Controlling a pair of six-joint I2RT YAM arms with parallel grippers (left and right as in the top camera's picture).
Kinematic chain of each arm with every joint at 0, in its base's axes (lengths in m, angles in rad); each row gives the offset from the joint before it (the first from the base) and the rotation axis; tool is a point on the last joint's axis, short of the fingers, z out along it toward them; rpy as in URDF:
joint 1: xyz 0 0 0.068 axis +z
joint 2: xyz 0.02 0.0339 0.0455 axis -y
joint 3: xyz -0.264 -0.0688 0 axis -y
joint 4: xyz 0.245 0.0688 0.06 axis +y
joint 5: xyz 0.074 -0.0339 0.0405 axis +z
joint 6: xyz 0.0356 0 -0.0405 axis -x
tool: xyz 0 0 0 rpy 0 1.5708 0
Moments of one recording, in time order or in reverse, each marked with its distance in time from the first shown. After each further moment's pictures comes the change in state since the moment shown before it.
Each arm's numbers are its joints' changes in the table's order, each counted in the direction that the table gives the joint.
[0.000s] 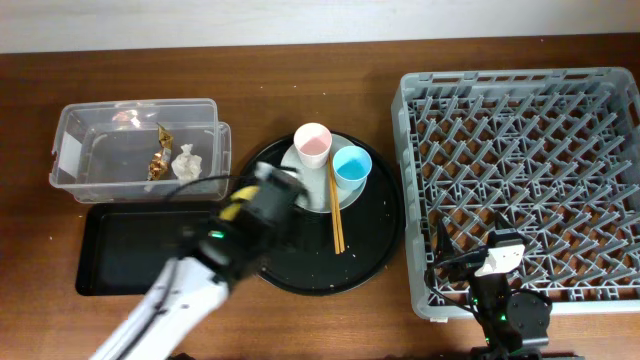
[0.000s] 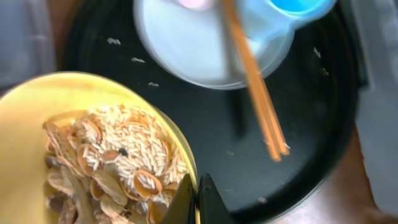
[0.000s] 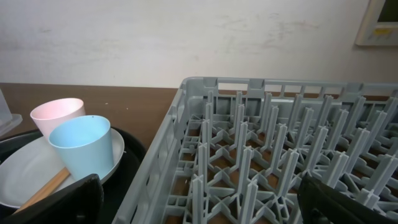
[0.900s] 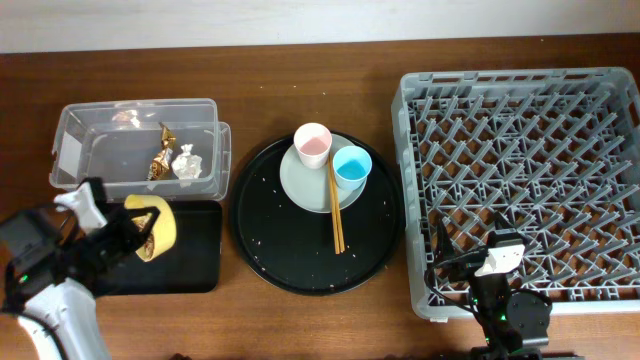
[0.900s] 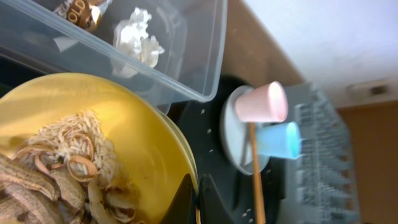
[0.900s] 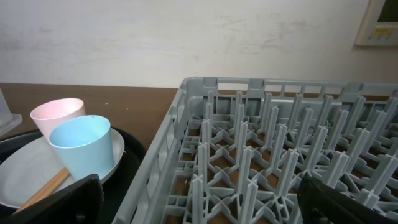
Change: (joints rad) left arm 1.307 0.065 -0.222 -0.109 -1.015 -0.385; right arm 0.000 0.000 0.000 0.000 0.000 0.001
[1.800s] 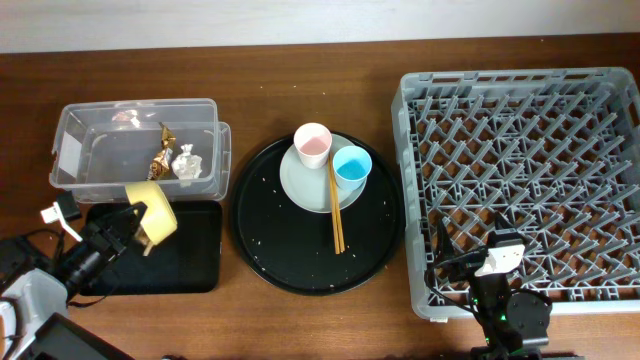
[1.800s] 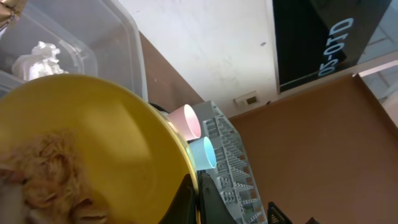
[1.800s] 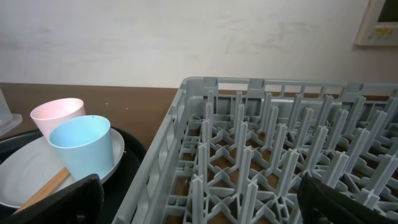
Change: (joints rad) left arm 0.161 -0.306 -0.034 -0.050 -0.556 -0.290; right arm 0.000 0.000 0.000 0.000 0.000 0.000
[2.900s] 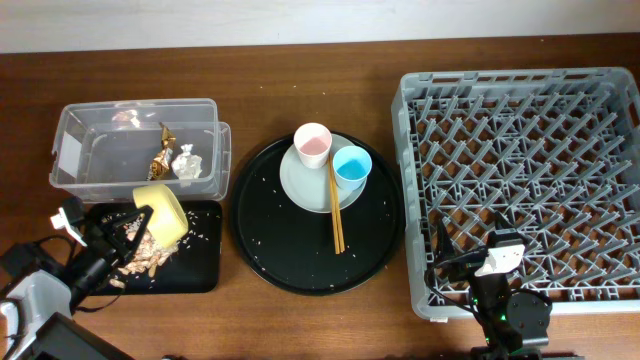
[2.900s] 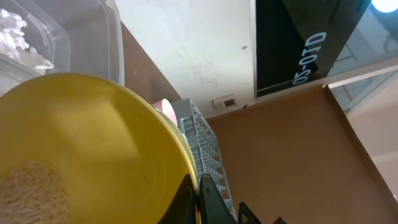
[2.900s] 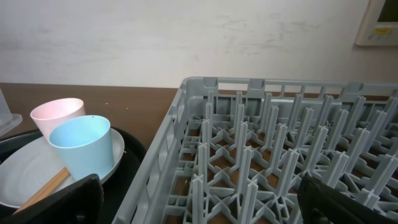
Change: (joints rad) left arm -0.005 0.000 -0.028 0.090 -0.069 -0.009; right arm 0.000 0.000 0.000 0.000 0.000 0.000
